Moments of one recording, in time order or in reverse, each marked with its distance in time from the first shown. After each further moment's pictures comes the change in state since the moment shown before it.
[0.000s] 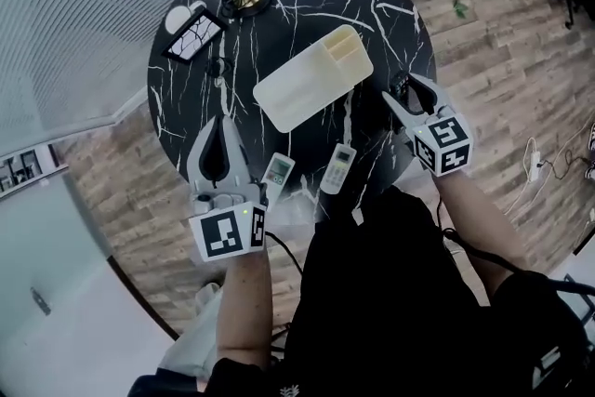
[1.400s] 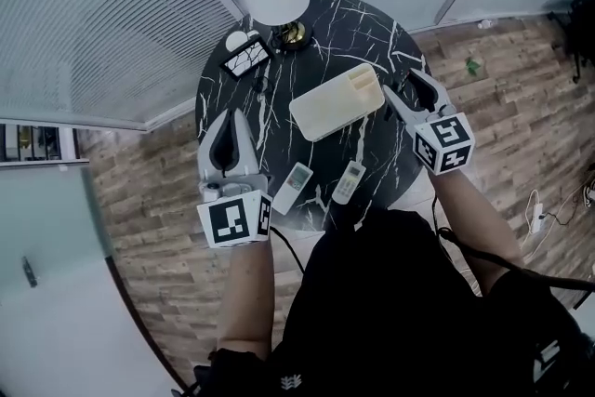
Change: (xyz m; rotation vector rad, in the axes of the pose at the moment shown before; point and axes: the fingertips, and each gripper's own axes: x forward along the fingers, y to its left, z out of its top) left arm -0.064 0.014 0.118 0.076 -0.202 0.087; right arm -0.057 0.044 0.156 -0.092 -0.310 0.042
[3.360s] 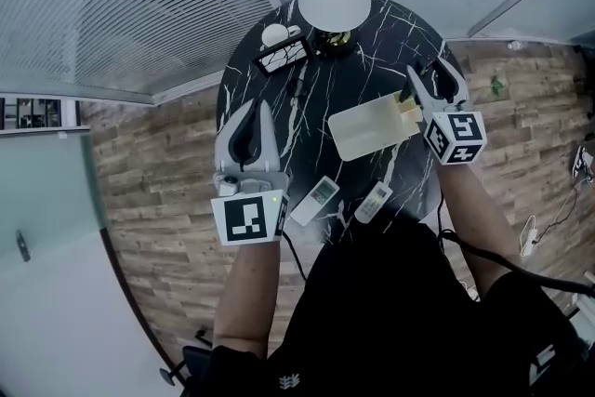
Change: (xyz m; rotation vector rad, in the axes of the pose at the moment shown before) left arm 0.061 0.068 -0.029 -0.016 0.067 0.015; right arm 0.134 -0.016 0.026 0.008 -0.061 -0.062
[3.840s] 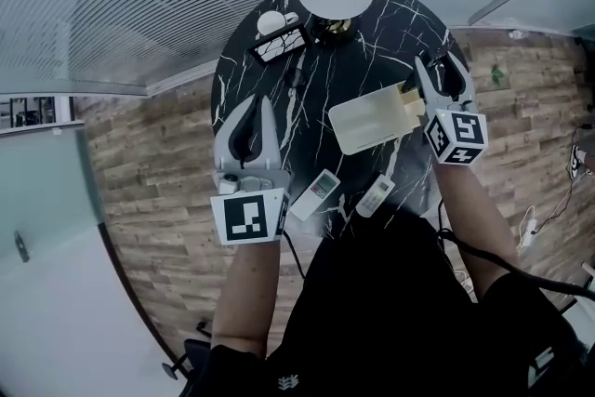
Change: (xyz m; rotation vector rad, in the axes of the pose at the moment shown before) left arm 0.004 0.000 -0.025 -0.012 0.039 -0.020; right arm -0.002 -0.009 -0.011 0.021 -0.031 -0.112
